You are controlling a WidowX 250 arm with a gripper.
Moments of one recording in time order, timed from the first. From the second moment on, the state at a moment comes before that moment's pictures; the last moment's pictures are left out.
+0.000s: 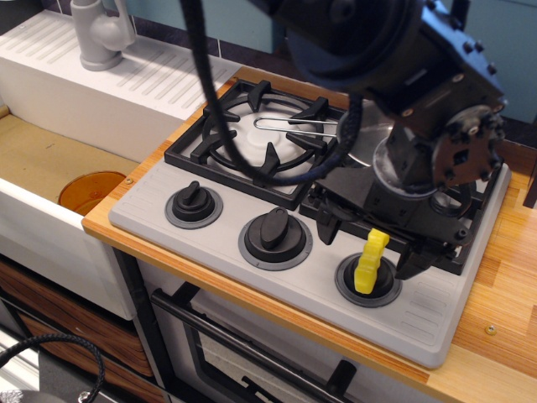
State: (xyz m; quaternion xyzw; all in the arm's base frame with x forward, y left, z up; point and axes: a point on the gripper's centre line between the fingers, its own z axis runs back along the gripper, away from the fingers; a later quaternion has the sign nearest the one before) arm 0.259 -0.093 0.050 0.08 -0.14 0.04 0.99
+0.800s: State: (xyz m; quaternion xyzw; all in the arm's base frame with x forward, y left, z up) arm 0.256 -0.096 0.036 0.04 -0.16 0.05 0.98
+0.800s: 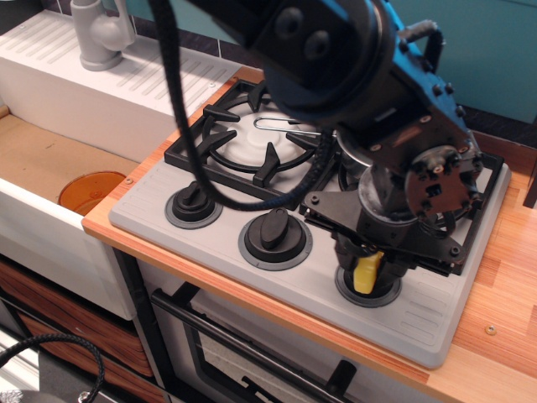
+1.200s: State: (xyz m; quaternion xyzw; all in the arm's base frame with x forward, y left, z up) arm 0.253 -0.094 0.037 0.04 -0.14 0.06 0.99
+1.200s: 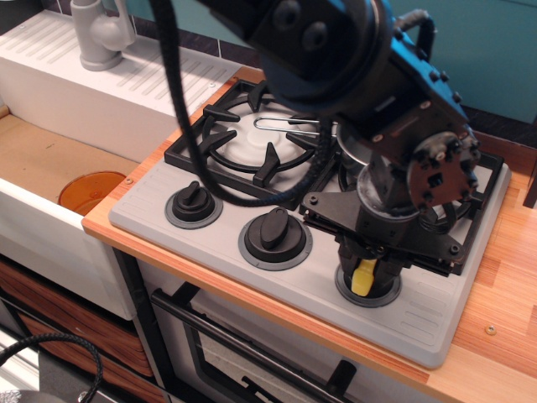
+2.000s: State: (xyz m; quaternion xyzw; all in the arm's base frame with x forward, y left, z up) arm 0.291 -0.084 0.119 0.02 -0.13 0.07 0.99
